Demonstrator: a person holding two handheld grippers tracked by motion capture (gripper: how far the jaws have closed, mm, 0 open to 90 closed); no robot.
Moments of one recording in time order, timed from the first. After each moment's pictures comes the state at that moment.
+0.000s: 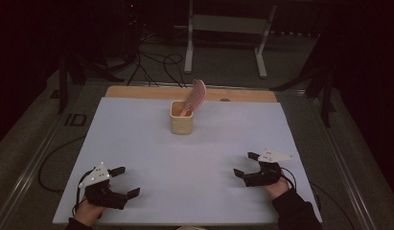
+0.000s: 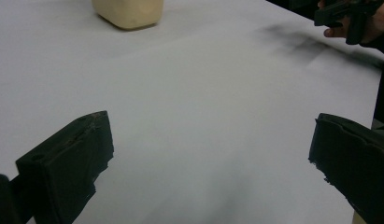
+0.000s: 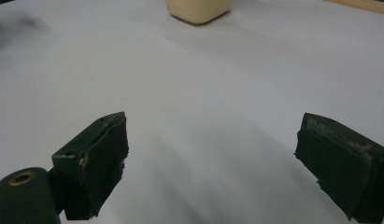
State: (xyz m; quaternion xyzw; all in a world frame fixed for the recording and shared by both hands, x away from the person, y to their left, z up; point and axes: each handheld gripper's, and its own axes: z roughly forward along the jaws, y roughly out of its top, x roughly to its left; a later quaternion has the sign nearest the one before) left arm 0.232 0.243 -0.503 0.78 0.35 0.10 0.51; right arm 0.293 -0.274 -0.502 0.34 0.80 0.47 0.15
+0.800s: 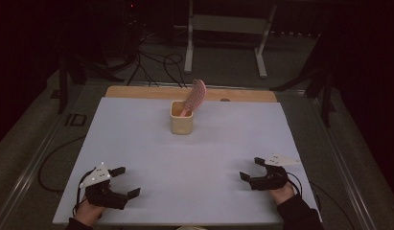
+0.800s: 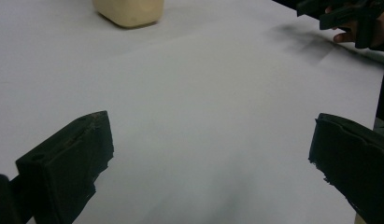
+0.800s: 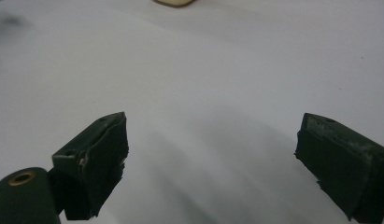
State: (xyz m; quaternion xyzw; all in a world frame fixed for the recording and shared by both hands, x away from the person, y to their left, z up) left arm 0.232 0.242 -0.504 0.78 0.35 0.10 0.51; right arm 0.283 -0.290 -0.511 0.38 0.79 0.46 0.14
